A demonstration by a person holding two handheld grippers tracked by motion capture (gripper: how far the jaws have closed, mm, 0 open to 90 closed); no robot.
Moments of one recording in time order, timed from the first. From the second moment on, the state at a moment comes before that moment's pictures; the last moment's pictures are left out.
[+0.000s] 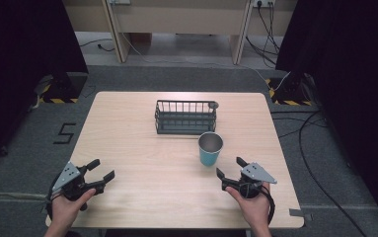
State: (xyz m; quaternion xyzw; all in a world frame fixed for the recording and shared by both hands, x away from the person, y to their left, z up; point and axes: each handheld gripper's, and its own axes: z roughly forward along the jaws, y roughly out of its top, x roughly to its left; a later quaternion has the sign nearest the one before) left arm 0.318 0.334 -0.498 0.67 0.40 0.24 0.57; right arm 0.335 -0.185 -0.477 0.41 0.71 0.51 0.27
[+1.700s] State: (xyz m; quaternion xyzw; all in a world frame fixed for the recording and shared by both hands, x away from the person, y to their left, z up) left arm 0.317 0.334 -0.498 0.67 0.40 0.24 0.57; right arm 0.386 -0.149 -0.491 0.41 0.71 0.51 0.26
